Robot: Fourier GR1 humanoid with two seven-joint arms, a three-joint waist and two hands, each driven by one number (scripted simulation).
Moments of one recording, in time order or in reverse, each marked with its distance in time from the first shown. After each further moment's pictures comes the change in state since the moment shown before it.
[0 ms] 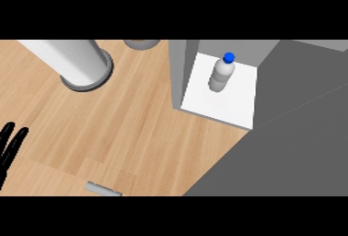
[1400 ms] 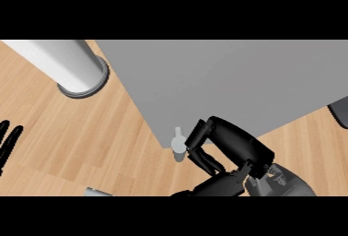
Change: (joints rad) left arm -0.008 0.002 0.026 0.070 0.034 -0.033 0.013; right arm -0.729 0.344 -0.197 0.565 0.005 -0.245 0.421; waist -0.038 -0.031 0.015
